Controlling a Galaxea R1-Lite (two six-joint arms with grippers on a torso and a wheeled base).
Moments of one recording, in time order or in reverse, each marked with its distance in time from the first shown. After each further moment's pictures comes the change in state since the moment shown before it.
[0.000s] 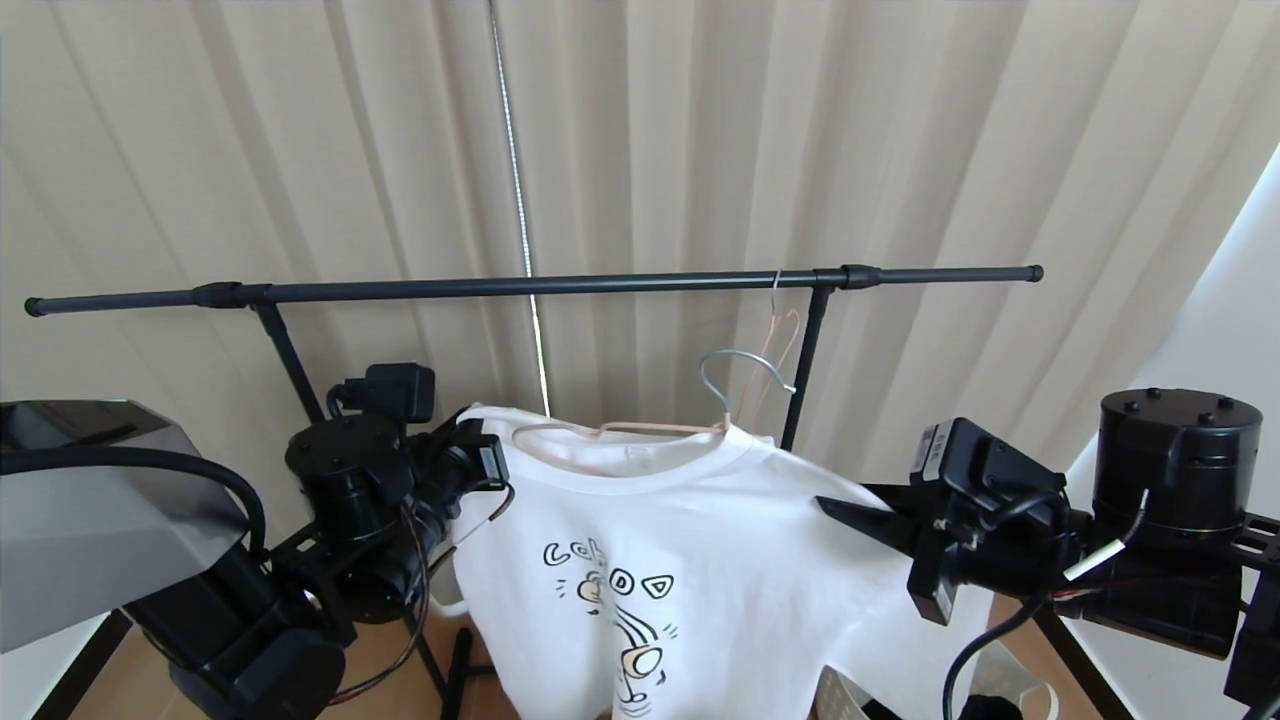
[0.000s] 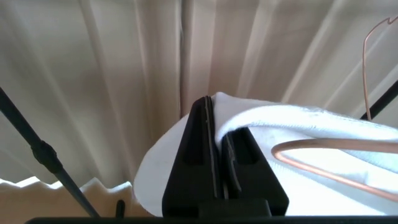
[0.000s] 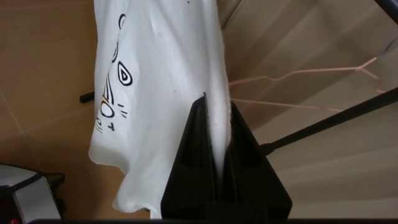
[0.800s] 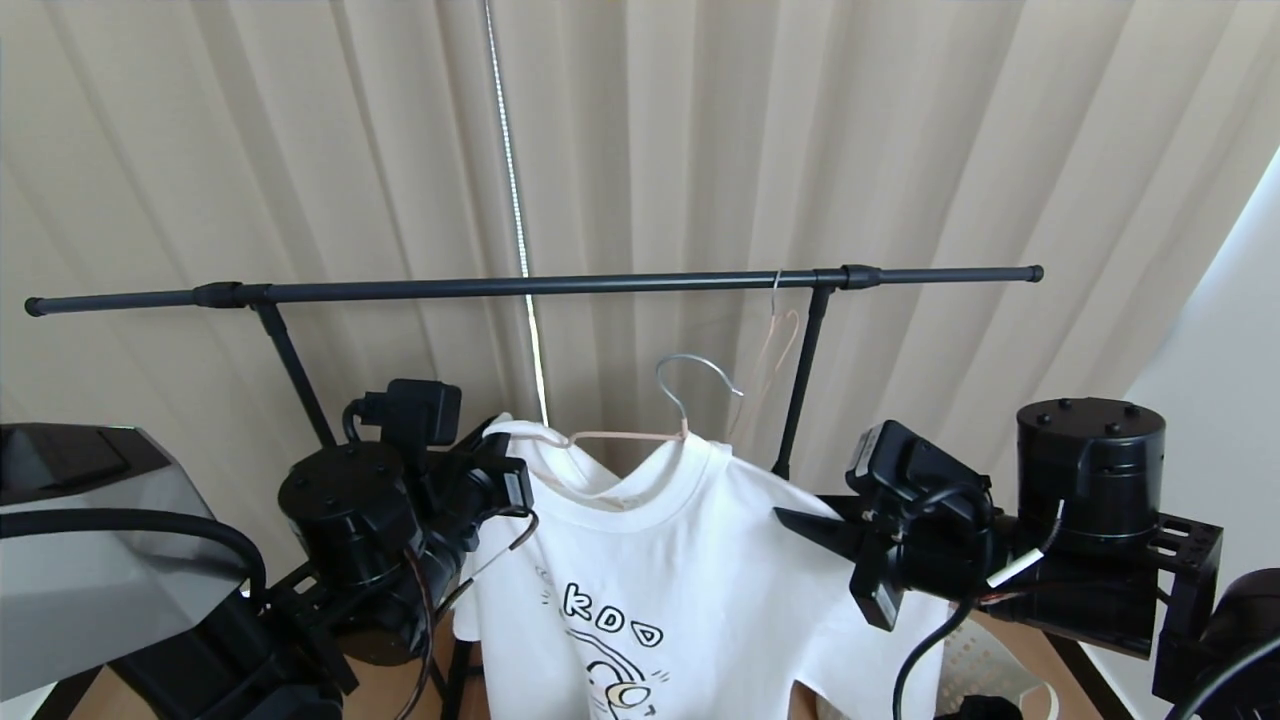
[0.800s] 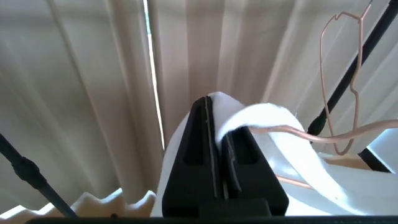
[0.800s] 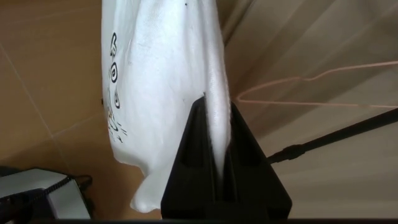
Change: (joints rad) left arm -0.110 -0.027 0.077 -0.087 0.001 0.060; right arm 0.096 0.094 -0.047 -0.020 -0.081 0.108
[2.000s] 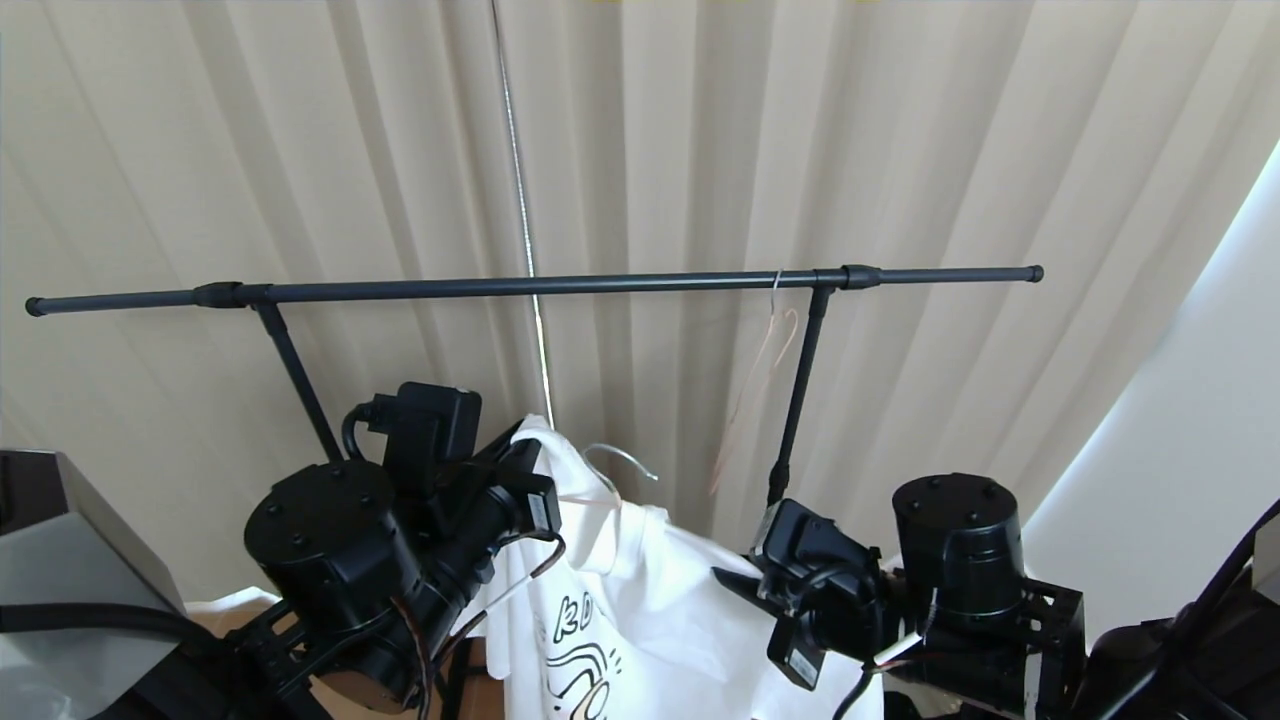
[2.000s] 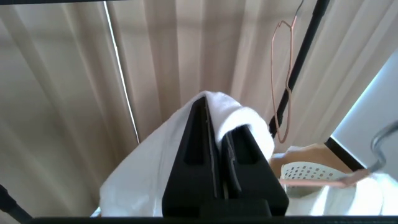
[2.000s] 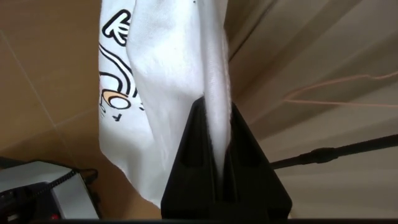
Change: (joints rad) left arm -0.123 -0.088 0.041 0.000 -0.002 0.024; right arm 0.156 0.211 0.044 -0.195 -0.116 0.032
